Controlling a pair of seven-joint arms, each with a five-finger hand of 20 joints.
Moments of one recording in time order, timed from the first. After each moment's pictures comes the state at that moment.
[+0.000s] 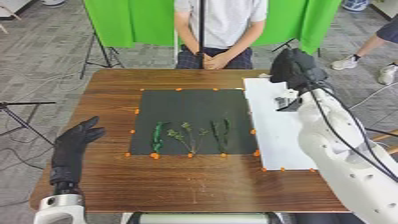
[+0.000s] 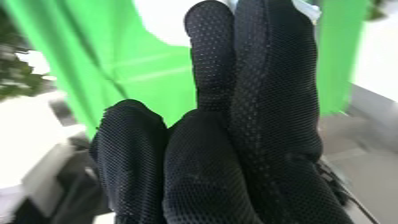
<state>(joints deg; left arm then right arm) 128.3 -73.0 -98.5 -120.2 67.3 15.0 15.0 -77.2 -51.6 68.1 -109.3 -135.6 1.7 22.3</state>
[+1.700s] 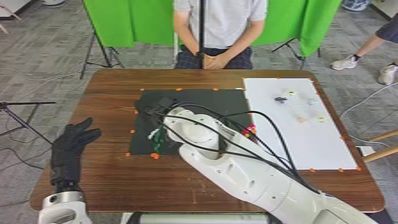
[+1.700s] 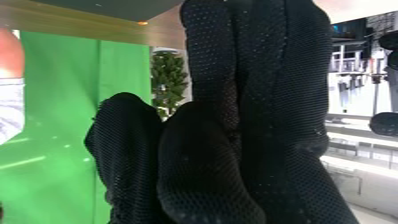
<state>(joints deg) 125.3 -71.5 -96.2 -115.9 63.6 19.1 16.5 -57.1 -81.9 34.0 -85.7 -145.9 -17.3 10.3</state>
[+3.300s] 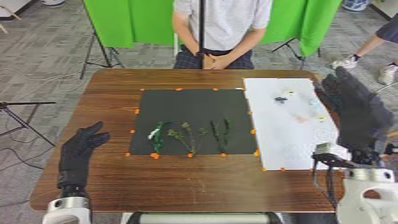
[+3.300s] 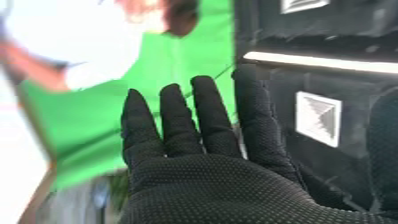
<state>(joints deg) 128.1 -73.3 -96.0 -118.4 66.0 14.8 14.9 -120.7 -77.1 104.8 -121.5 -63.7 -2.5 -17.9</state>
